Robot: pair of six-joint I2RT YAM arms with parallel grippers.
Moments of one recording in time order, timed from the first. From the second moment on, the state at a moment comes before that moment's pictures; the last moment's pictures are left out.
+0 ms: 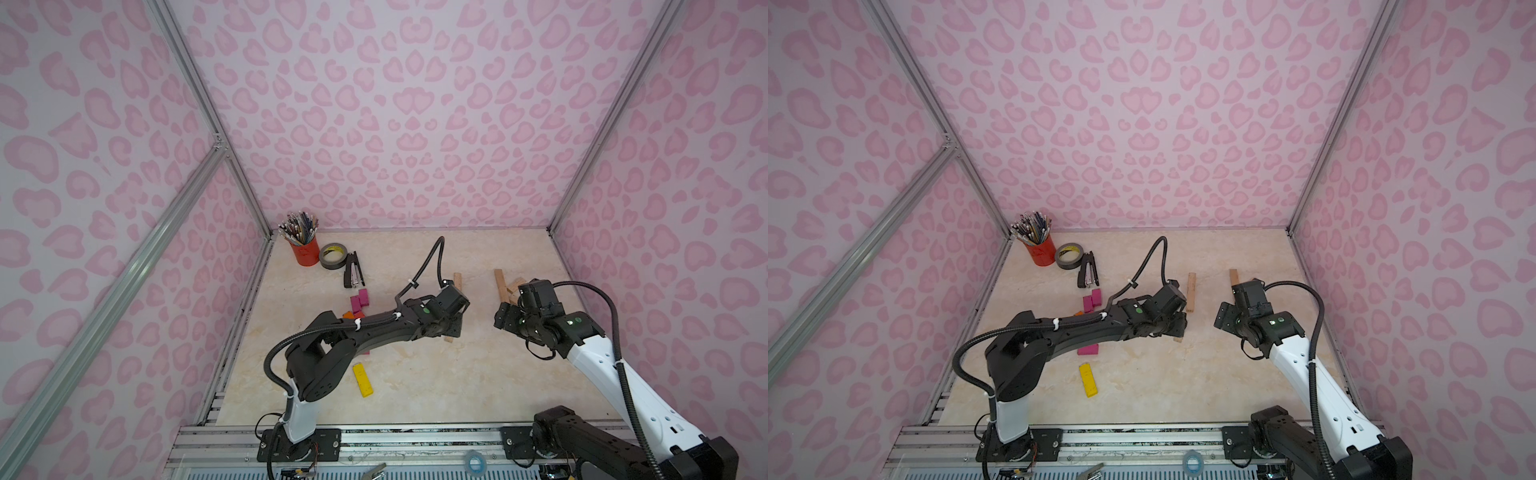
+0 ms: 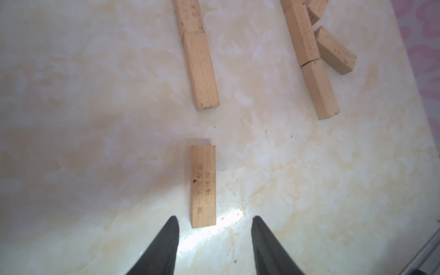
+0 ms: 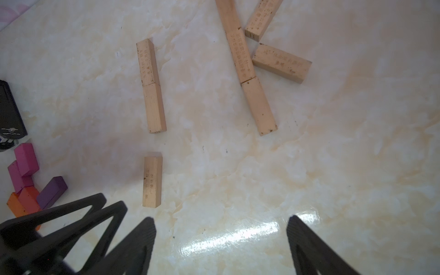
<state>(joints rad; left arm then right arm) -0.99 1.87 1.35 -0.38 -0.07 -0.66 0.36 1.04 0.87 -0.82 0.10 0.64</state>
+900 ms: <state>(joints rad) -0.60 0.88 0.65 -0.22 0.29 -0.18 0.65 1.69 1.11 -0.71 0.13 0.80</state>
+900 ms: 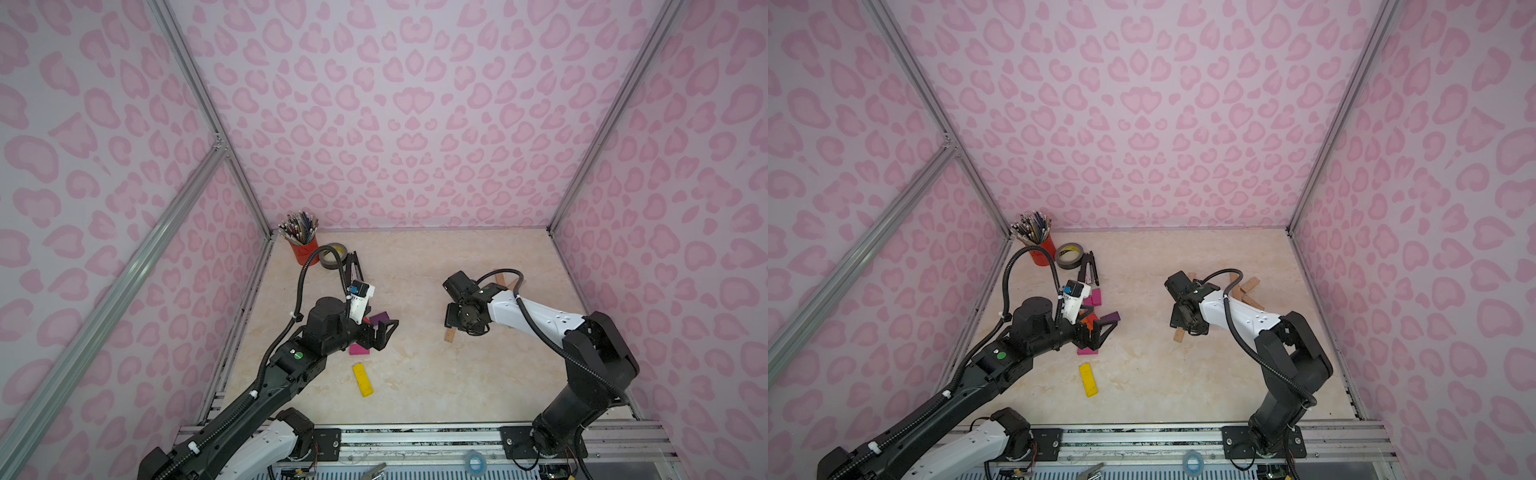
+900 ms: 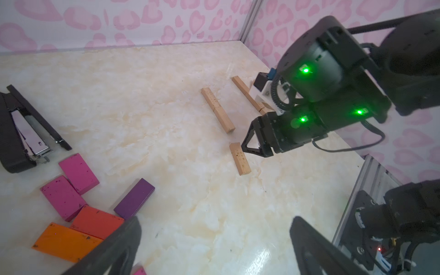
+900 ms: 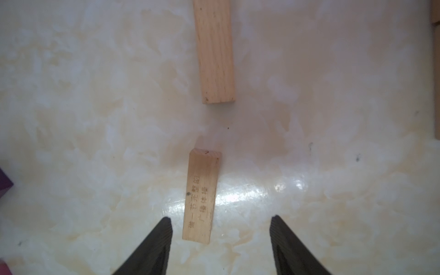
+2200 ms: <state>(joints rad) -0.60 0.86 0.59 -0.21 0.28 -0.03 0.58 1.81 1.13 -0.67 0.11 0.72</state>
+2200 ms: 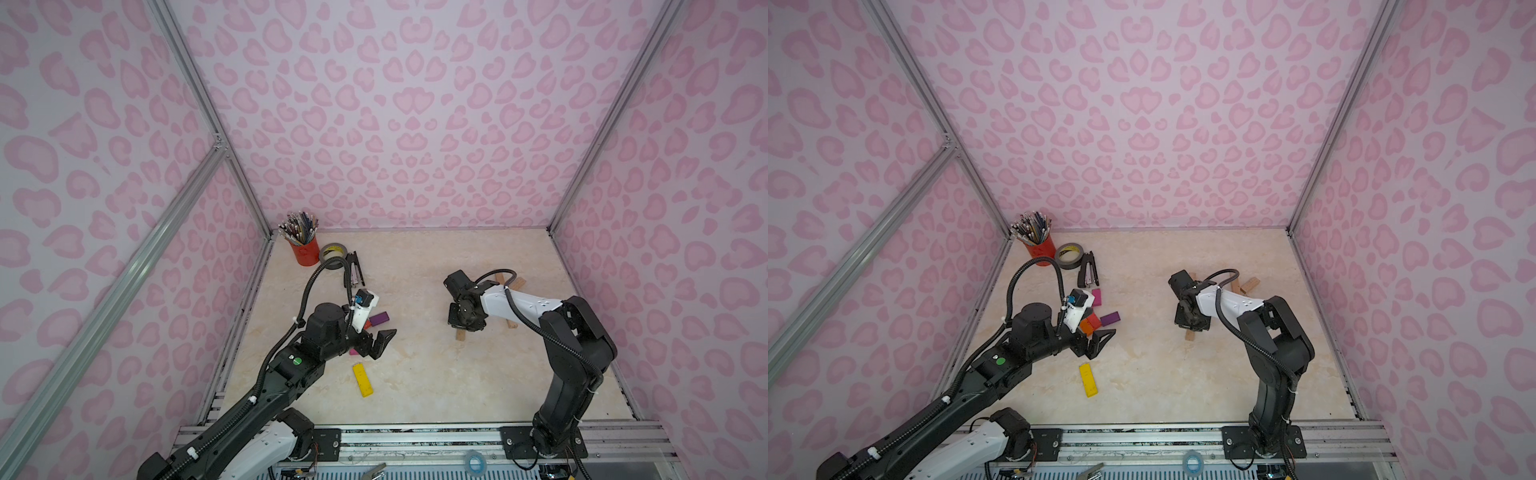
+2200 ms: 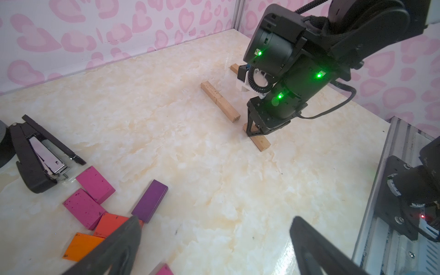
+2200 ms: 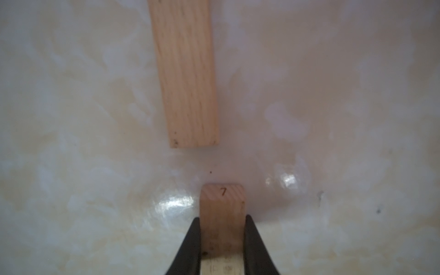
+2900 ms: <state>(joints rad) -0.59 0.87 0.59 -0.21 0.28 -0.03 0.57 1.88 1.21 -0.69 0.10 0.68</state>
